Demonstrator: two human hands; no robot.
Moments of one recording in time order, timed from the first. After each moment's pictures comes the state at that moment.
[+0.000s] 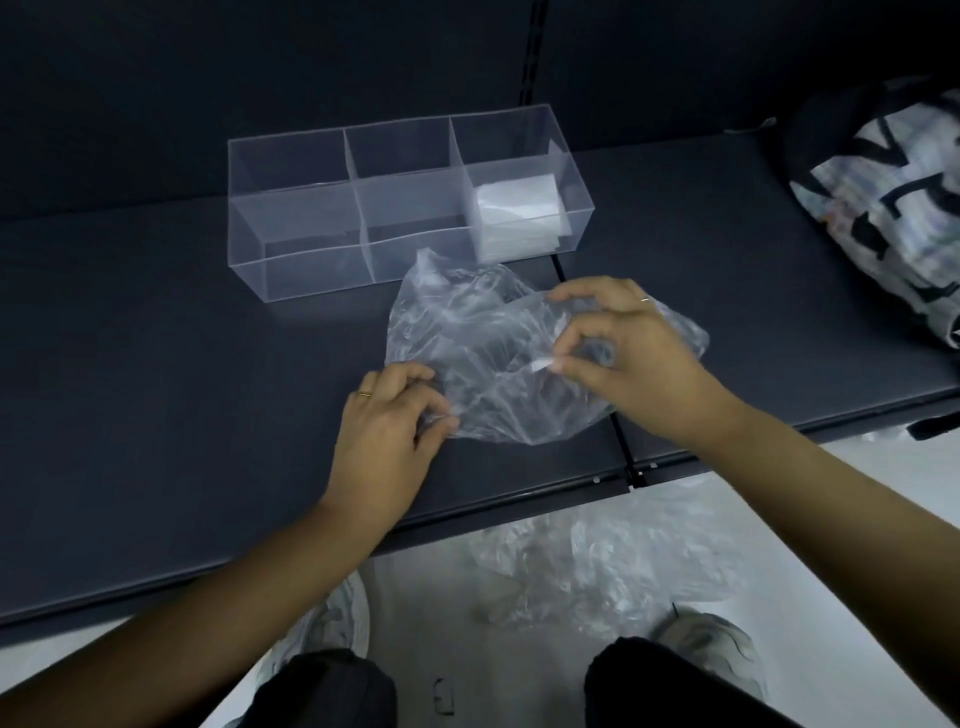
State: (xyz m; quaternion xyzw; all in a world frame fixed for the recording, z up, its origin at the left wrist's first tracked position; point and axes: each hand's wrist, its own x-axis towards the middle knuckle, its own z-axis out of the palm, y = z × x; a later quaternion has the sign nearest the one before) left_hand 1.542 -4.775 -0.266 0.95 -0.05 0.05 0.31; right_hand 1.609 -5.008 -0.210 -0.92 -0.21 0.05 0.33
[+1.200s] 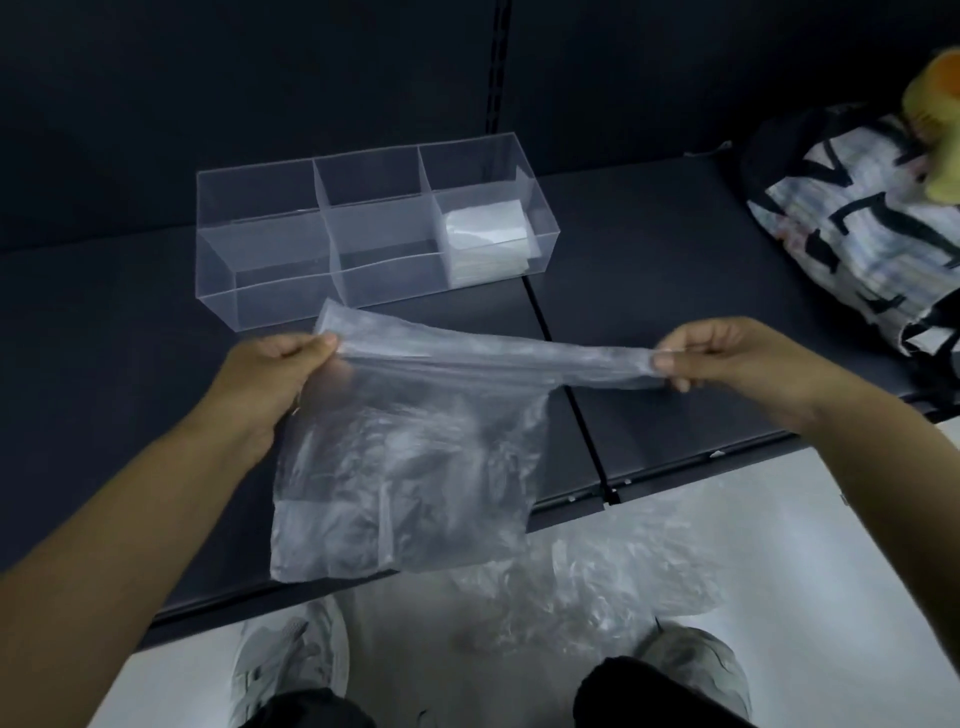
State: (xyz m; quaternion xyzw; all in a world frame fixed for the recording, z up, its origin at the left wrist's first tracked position) left_hand 1.607 -4.720 -0.230 0.74 0.28 -0.09 0.61; right_hand 1.624 -5.108 -0.191 -0.81 0.02 0.26 0.52
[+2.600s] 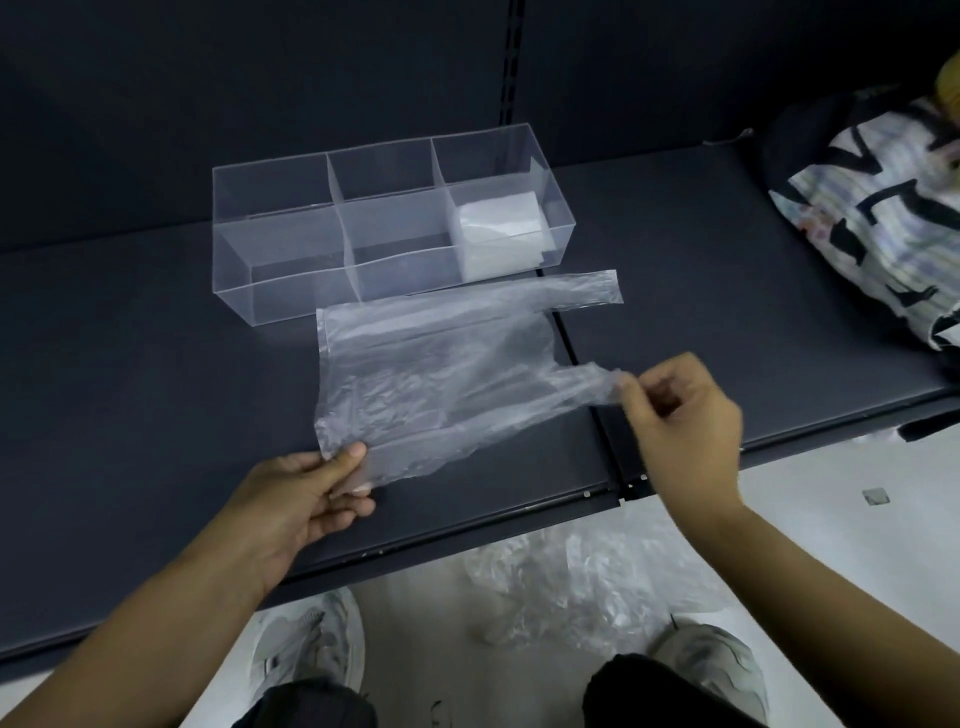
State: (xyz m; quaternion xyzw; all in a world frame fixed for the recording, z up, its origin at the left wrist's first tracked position) left_hand 1.528 -4.731 -0.248 0.62 0.38 -0.20 0.65; right_hand 1.564 -5.032 -0.250 -0.89 0.12 -0.13 0.42
